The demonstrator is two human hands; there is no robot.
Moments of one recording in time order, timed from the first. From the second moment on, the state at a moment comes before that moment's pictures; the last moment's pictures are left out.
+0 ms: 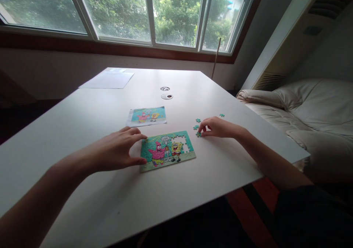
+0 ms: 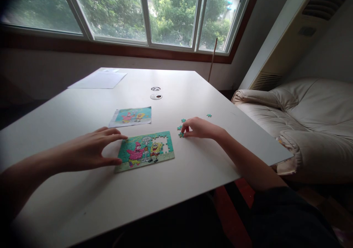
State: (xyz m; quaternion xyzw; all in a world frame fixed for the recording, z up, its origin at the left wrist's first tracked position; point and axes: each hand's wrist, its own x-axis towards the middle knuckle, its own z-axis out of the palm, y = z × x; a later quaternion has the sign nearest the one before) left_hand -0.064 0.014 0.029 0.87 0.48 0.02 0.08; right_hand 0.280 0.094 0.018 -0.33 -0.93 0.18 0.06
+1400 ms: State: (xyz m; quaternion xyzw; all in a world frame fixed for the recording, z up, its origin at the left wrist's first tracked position) left_hand 0.016 0.009 0.015 0.72 0.49 0.33 0.38; right_hand 0.215 0.043 0.016 -0.30 -0.86 0.23 0.33
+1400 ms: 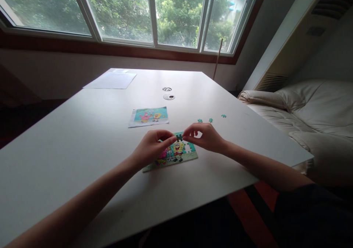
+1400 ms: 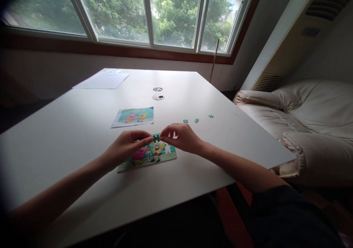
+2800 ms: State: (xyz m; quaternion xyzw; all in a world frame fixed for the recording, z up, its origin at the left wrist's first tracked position) left_hand 0.018 0.007 0.017 0.69 0.51 0.34 0.40; right_hand 0.219 0.041 0.011 -0.26 -0.89 0.16 0.35
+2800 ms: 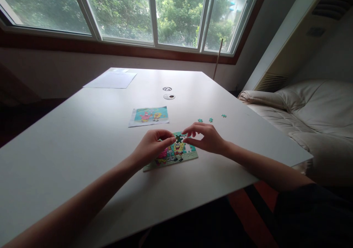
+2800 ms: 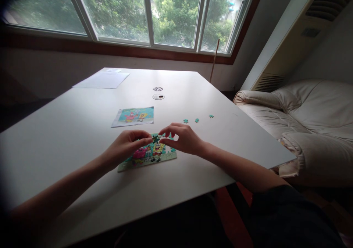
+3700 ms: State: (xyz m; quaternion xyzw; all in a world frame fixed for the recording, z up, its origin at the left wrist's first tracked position) left_hand -0.007 0.007 0.001 0.90 0.40 0.16 0.09; right_hand 0.239 0.060 0.000 -0.30 -0.91 0.20 0.19
